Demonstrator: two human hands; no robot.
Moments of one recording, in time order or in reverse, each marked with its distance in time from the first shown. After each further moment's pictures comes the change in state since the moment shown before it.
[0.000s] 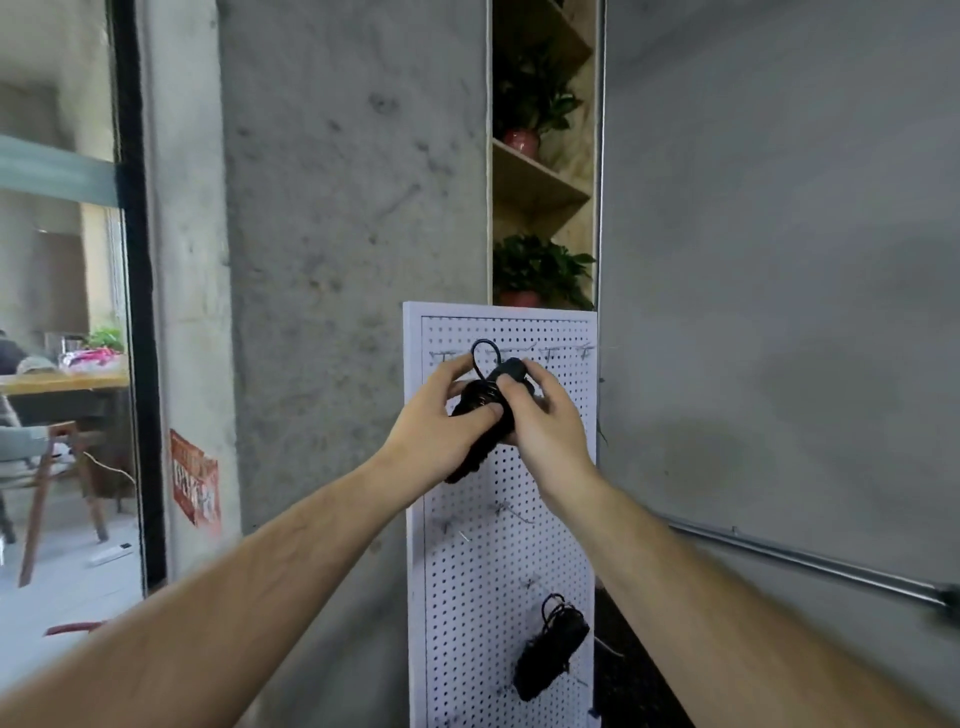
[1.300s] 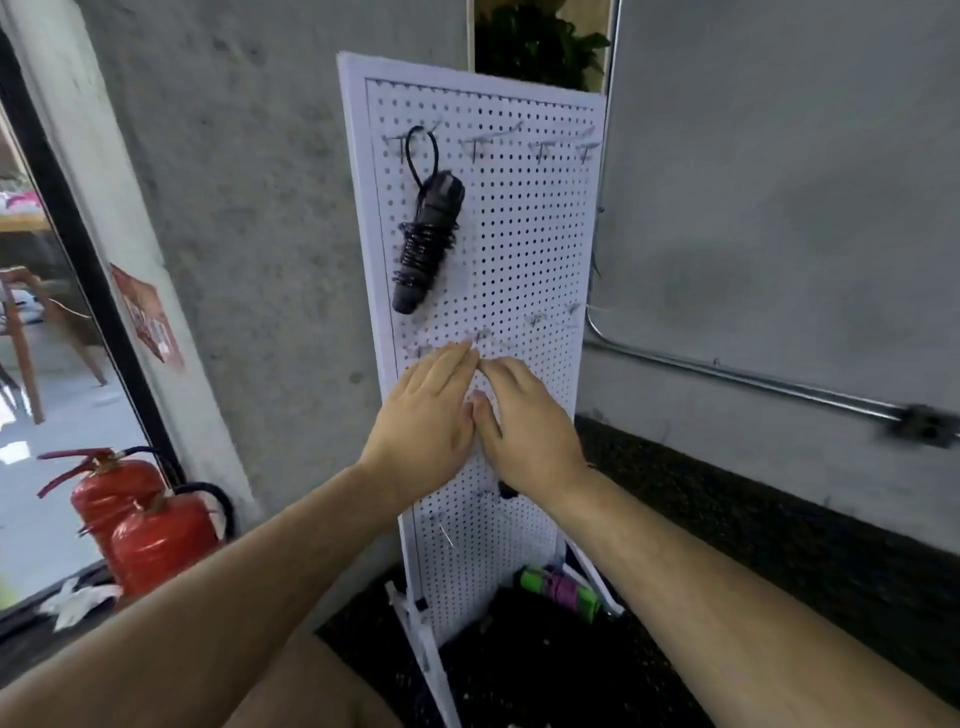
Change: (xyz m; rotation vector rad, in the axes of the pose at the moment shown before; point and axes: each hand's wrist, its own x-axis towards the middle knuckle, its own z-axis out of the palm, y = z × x) left_hand -0.069 -0.162 0.046 0.934 -0.157 0.325; right_hand -0.074 0.142 -0.054 -1.031 -0.267 -0.374
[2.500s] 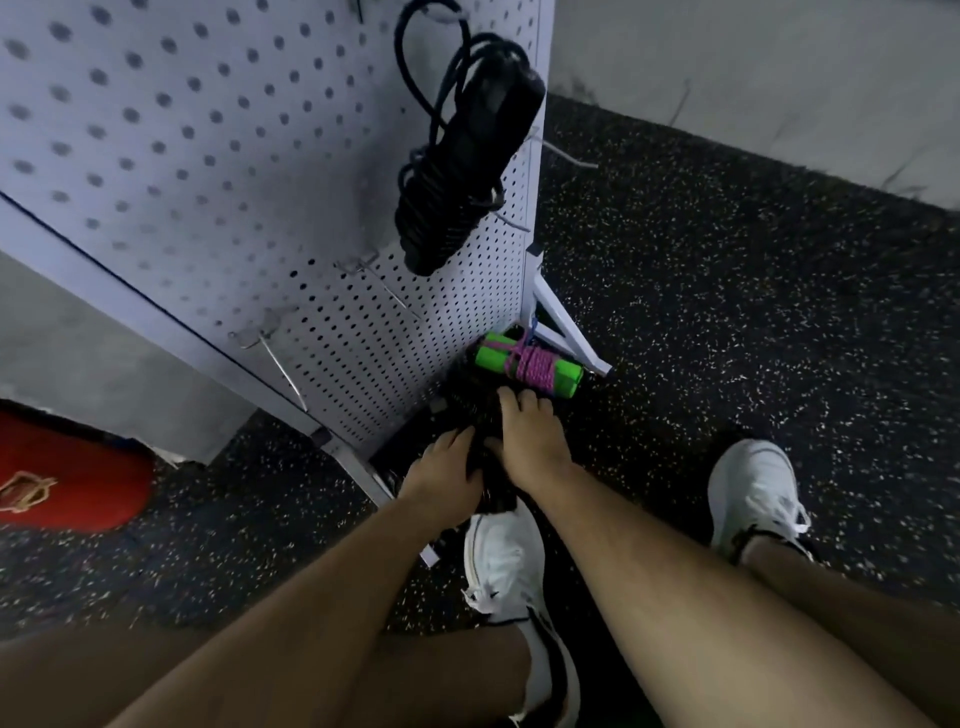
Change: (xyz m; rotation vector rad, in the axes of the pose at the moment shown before) left_hand -0.223 0.004 0.424 -0.332 -1.160 -0.487; right_hand -0.275 0.273 0.306 -0.231 -0.795 0.653
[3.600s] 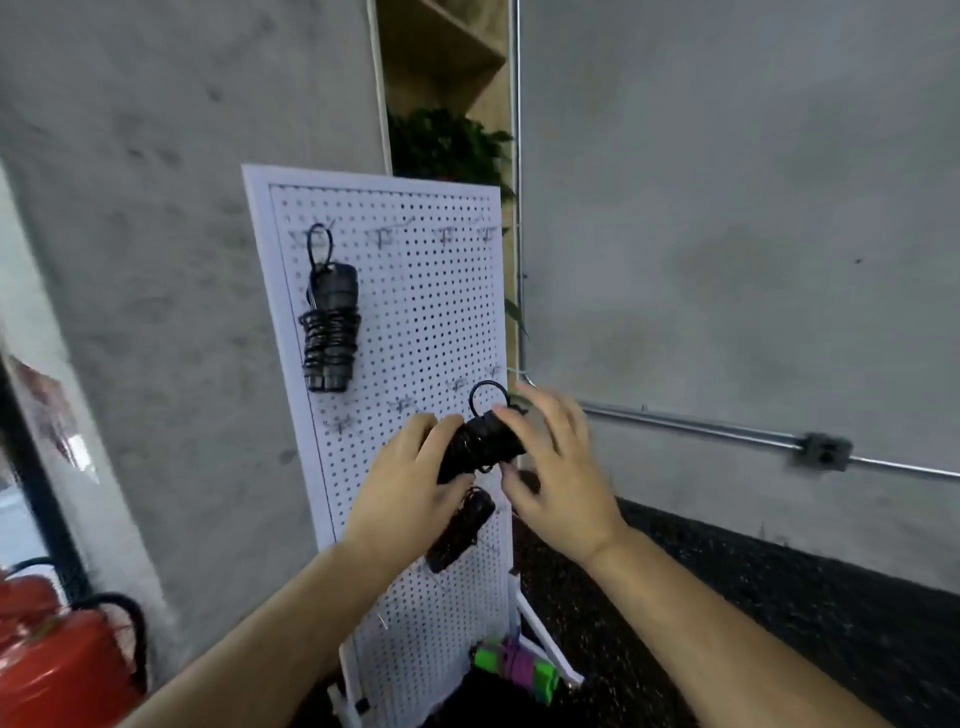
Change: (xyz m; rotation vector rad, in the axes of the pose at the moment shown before) left_hand -0.309 0.181 -0.299 0.188 1.191 0.688; right_hand -0.243 -0.085 -0.419 0.193 1.053 -0.723
